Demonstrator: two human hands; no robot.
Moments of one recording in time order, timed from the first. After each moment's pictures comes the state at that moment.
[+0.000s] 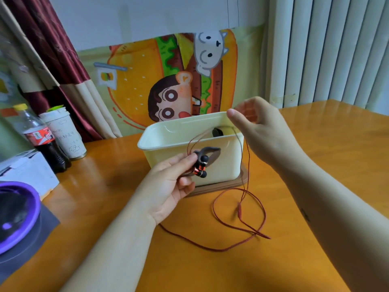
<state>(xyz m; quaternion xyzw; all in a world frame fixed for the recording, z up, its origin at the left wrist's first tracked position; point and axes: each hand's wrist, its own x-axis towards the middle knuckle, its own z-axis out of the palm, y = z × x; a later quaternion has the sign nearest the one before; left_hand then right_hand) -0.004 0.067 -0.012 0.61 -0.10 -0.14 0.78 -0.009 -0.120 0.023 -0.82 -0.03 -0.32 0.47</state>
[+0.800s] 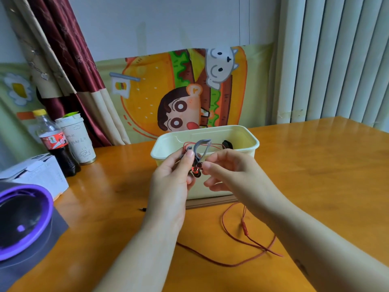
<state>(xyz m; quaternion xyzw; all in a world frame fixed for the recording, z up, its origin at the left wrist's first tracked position) -0.003 0.061 -0.013 0.60 -0.06 0.09 0.79 -0.027 -0.068 0.000 -0.73 -0.10 -0.09 0.67</state>
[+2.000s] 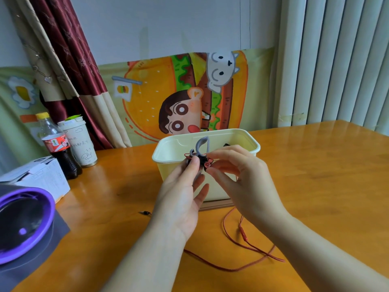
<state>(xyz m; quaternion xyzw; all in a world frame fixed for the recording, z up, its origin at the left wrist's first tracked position) -0.020 0.051 0.000 0.52 0.01 -0.02 0.85 -0.020 -0.070 -0.014 -0.78 -0.21 -0.36 0.47</state>
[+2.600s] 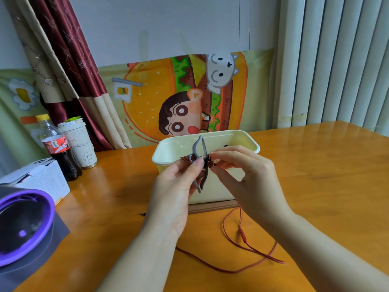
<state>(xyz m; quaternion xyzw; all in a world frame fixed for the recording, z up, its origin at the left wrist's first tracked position) -0.011 0.061 -0.005 0.60 -0.07 0.03 0.80 -0.015 -0.081 -0.013 -0.77 -0.25 -0.44 0.39</state>
